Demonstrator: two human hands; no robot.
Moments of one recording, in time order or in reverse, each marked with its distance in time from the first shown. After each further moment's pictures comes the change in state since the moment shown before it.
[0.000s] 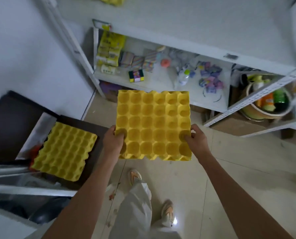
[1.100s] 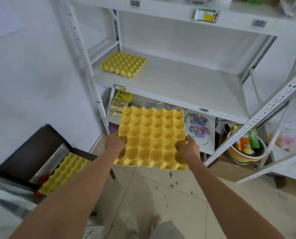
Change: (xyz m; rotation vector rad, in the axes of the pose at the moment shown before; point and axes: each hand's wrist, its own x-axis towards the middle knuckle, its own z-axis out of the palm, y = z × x) left_hand -0.082 0.159 -0.067 0.244 0.098 0.033; right_hand -0.075 -0.108 -0.088 -0.090 0.169 -0.084
